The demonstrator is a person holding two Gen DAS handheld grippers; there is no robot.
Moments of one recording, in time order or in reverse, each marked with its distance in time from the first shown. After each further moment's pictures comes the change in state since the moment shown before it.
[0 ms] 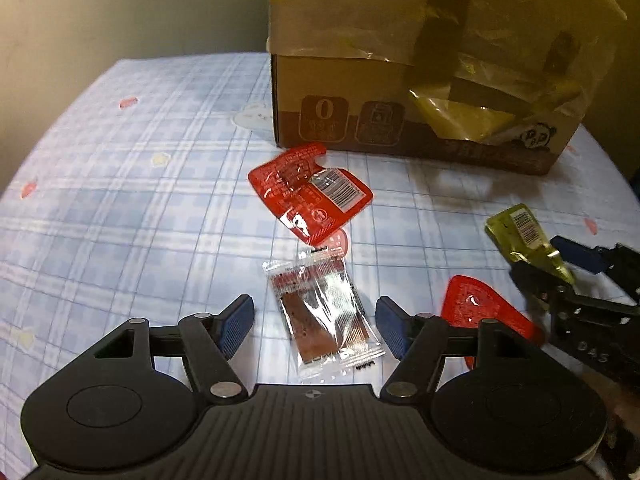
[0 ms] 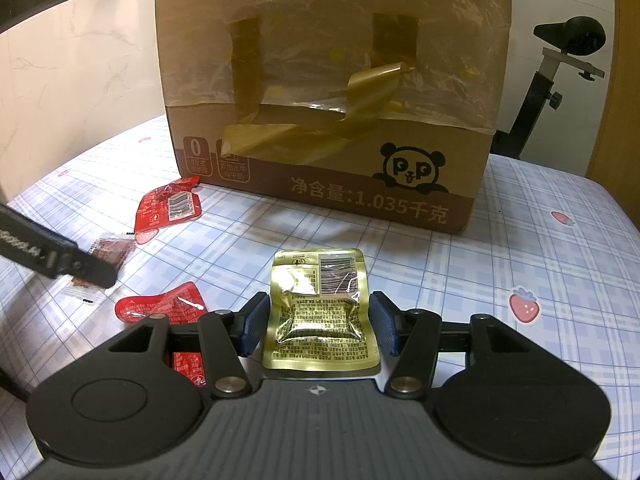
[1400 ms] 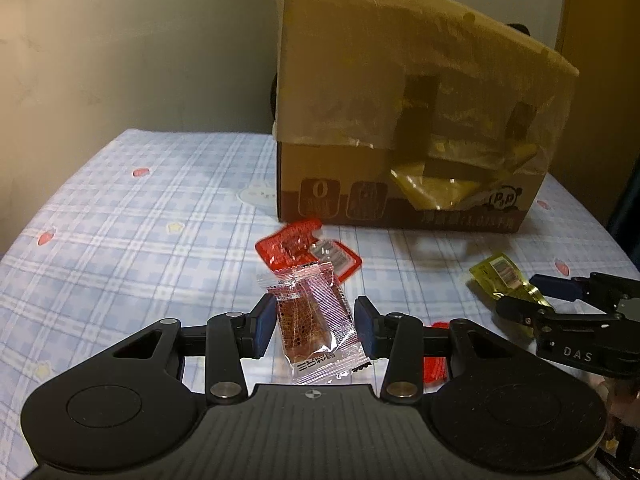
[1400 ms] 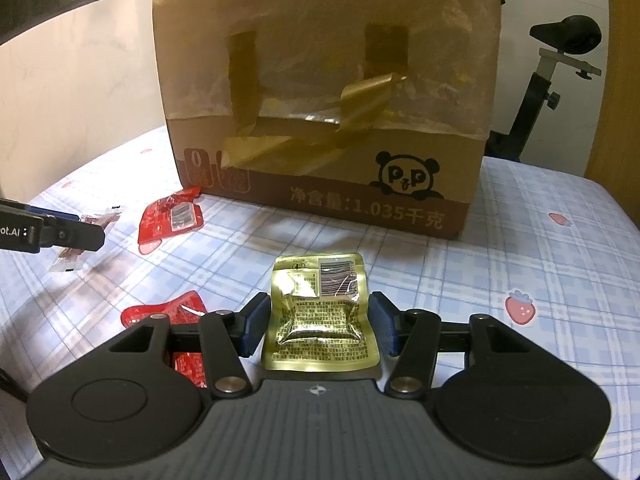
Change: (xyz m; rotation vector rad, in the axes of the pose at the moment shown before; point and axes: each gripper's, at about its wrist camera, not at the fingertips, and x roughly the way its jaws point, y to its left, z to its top) left arm -0.041 0.008 -0.015 -0.006 -0.263 -0.041; right arm -0.009 -0.003 0.001 0.026 -0.030 0.011
